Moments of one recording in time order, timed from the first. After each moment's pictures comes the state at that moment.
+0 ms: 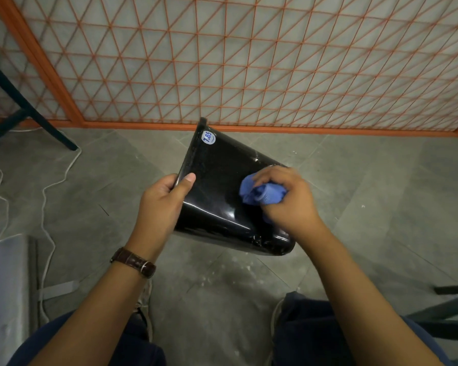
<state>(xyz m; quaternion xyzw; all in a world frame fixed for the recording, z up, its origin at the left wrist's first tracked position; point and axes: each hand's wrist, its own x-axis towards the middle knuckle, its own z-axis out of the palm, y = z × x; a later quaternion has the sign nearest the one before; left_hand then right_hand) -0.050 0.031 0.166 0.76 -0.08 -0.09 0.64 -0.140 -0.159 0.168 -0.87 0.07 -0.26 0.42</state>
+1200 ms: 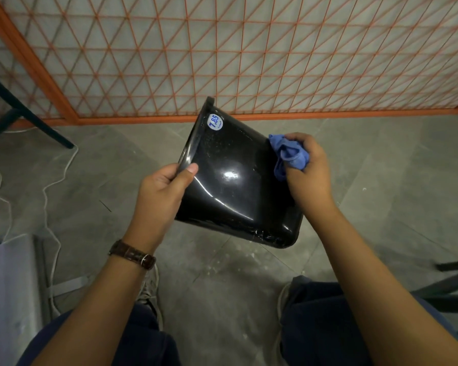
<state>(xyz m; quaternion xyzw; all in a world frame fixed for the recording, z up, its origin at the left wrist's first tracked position) -0.051 0.037 0.174 0.73 -0.14 -0.12 0.66 -0.138 -0.175 0.170 -0.79 0.24 -0.31 0.48</state>
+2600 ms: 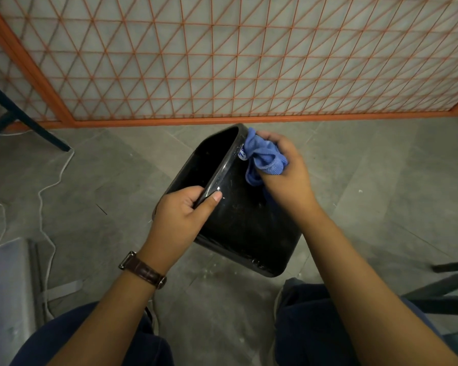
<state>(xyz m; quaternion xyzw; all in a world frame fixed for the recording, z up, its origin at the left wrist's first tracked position) -0.079 0.029 0.161 0.79 -0.27 -0.08 0.54 -0.132 -0.153 0.183 -0.75 0.14 -0.27 0.59</state>
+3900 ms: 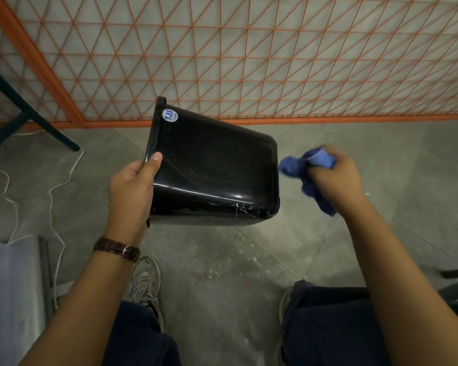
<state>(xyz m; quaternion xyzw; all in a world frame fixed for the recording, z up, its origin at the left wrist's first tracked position) -0.030 0.058 0.180 0.73 -0.03 -0.04 0.68 -0.160 -0.203 0.195 -0.76 0.32 -0.16 0.54</state>
